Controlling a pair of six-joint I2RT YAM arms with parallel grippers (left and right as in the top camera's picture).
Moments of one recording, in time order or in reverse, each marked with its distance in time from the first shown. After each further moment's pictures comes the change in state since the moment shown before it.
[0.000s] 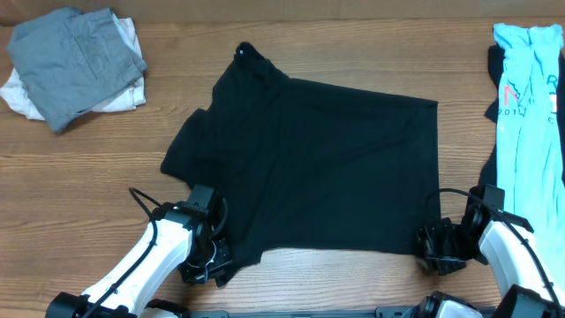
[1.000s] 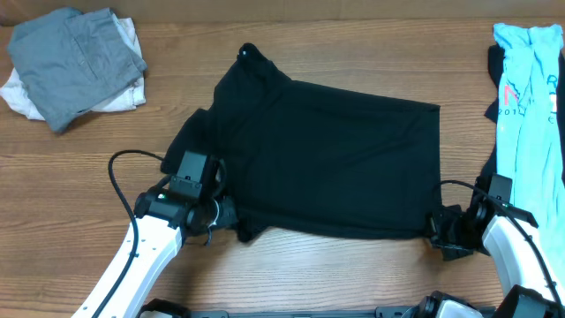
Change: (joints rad) left arm 0.000 -0.109 0.234 0.127 -0.072 0.087; right arm 0.000 0.003 0.059 0.093 0.053 0.075
